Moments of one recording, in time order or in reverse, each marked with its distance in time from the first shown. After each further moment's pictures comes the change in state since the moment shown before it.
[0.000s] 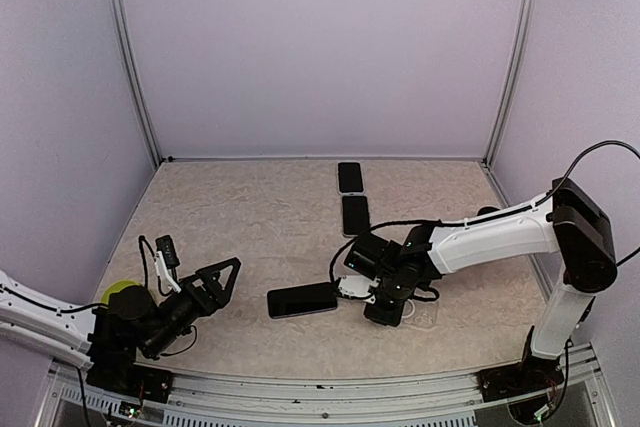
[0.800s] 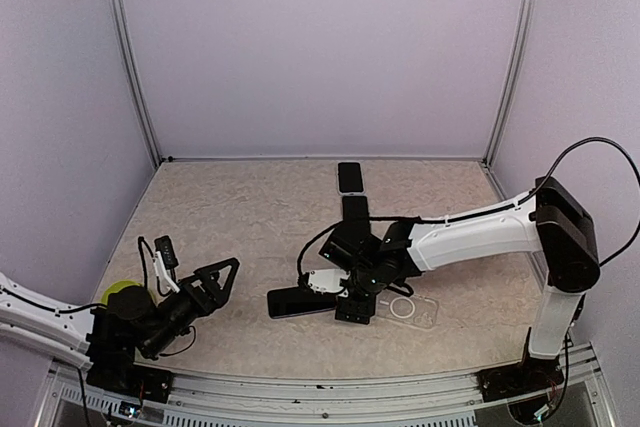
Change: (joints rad) left arm 0.000 -0.014 -0.002 -0.018 0.001 -0.018; right arm 0.039 0.092 0.151 0.093 0.014 -0.175
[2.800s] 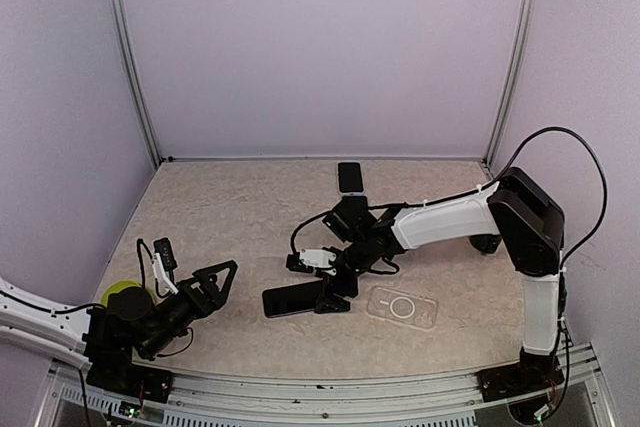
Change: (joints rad) left arm 0.000 -0.060 -0.003 -0.103 -0.003 -0.041; right arm -0.186 0.191 0.116 0.197 -0.469 -0.145
